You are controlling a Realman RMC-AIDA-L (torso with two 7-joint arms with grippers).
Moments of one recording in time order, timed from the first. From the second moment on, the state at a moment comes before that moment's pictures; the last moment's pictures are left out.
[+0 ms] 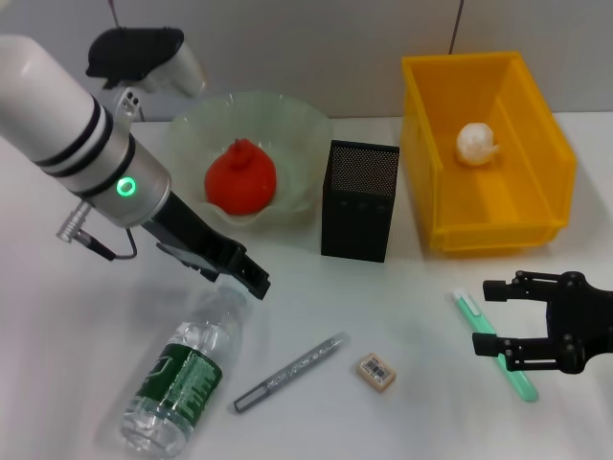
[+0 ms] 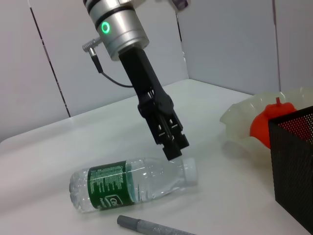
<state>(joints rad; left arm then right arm) -0.97 -2.07 1.02 0.81 2.68 1.51 -2.63 0.43 1.96 -0.82 -0.63 -1.91 -1.63 1.28</state>
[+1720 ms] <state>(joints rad) -0.97 -2.07 1.07 0.65 2.67 1.32 -2.62 0.43 1.97 -0.82 -0.63 -1.91 -1.63 1.29</state>
